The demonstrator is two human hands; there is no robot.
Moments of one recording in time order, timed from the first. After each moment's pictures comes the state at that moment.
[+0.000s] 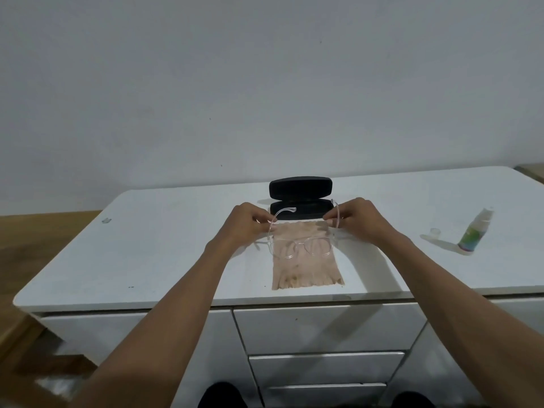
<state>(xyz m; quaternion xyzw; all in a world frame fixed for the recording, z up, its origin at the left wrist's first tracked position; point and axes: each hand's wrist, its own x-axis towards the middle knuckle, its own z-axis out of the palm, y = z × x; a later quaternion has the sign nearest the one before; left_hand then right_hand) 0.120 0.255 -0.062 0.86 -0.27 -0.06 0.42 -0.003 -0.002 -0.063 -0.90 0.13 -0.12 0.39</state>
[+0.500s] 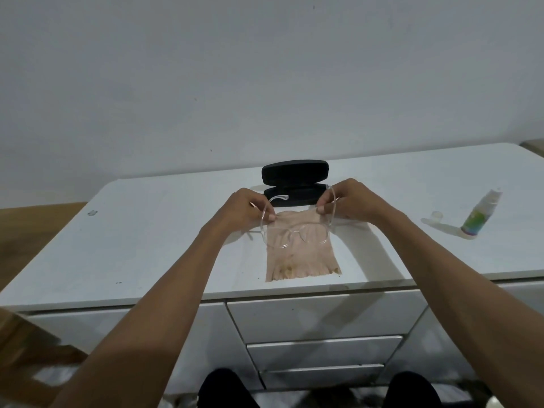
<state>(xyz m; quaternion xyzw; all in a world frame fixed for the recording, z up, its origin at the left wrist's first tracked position) 0.132 0.244 -0.060 0.86 -0.32 -0.13 0.38 0.007 -0.005 -0.052 -0.90 0.10 -0.04 0.42</state>
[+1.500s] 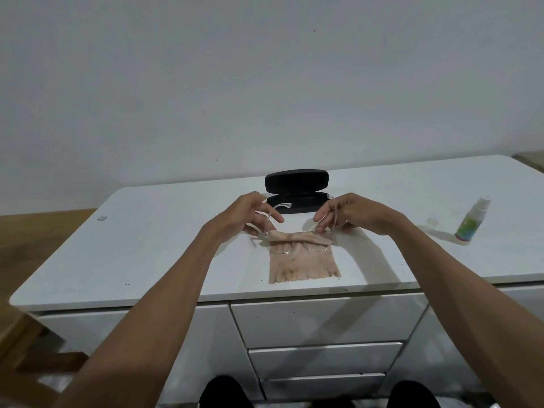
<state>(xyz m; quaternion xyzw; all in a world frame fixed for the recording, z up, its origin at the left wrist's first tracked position) 0.111 0.257 -0.032 0.77 -0.27 -0.34 0.47 -0.012 -0.001 -0.041 -0.84 0.09 0.09 0.53</state>
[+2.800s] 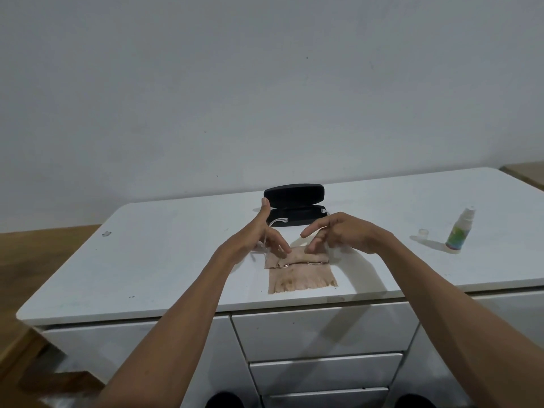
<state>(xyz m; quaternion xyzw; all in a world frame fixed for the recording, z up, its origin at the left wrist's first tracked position) 0.081 0.242 -0.040 0.81 -0.26 -0.32 0.42 -0.028 0.019 -0.038 -0.82 0.05 0.10 0.56</state>
